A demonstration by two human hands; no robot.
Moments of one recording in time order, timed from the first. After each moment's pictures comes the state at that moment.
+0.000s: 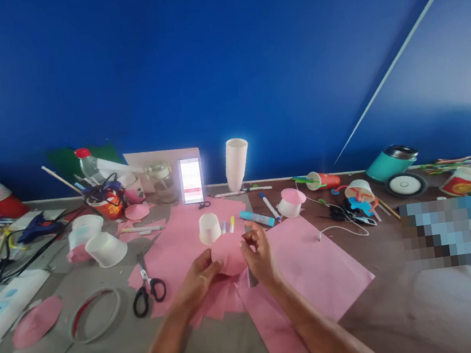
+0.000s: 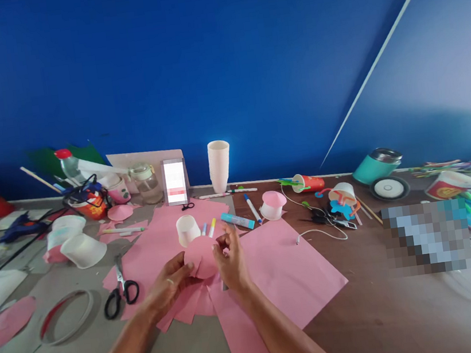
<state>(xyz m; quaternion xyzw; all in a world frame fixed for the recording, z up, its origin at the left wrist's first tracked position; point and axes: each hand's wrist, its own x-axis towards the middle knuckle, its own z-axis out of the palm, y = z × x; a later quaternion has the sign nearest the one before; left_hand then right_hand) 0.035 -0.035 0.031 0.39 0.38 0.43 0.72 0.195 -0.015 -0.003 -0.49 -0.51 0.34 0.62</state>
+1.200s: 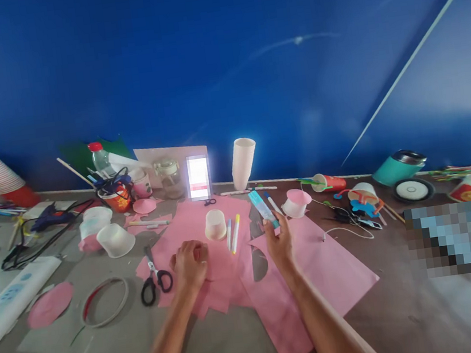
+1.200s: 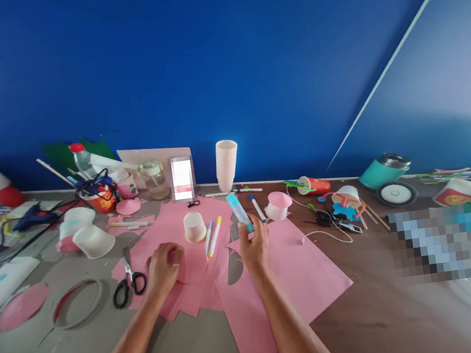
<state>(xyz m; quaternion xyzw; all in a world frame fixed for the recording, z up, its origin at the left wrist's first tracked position) 0.009 -0.016 0.008 0.59 0.70 0.37 0.15 0.234 0.010 -0.006 -0.61 -0.53 0.07 0.59</state>
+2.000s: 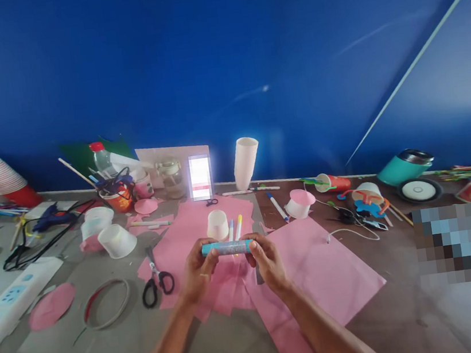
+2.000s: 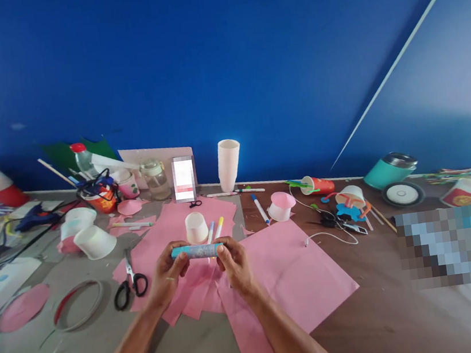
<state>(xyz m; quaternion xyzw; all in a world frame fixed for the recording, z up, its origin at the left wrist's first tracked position) 0.020 -0.033 0.027 0.52 0.45 0.54 0.49 0.194 -0.031 0.027 -0.41 -0.53 0.47 0.58</state>
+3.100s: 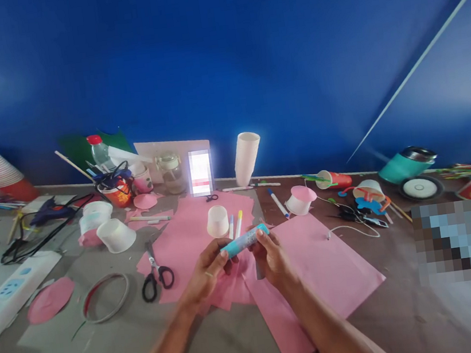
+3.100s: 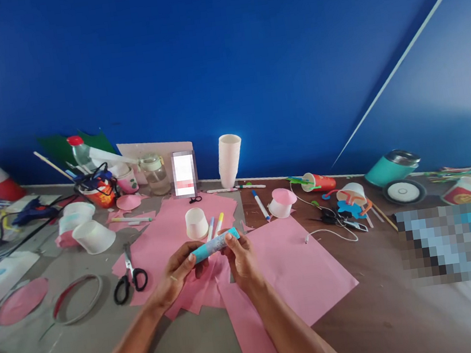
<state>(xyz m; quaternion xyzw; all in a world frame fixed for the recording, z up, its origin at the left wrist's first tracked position) 0.028 -0.039 0.024 0.51 0.34 0.47 0.63 0.193 -0.020 0.011 -0.35 -0.33 0.59 0.65</state>
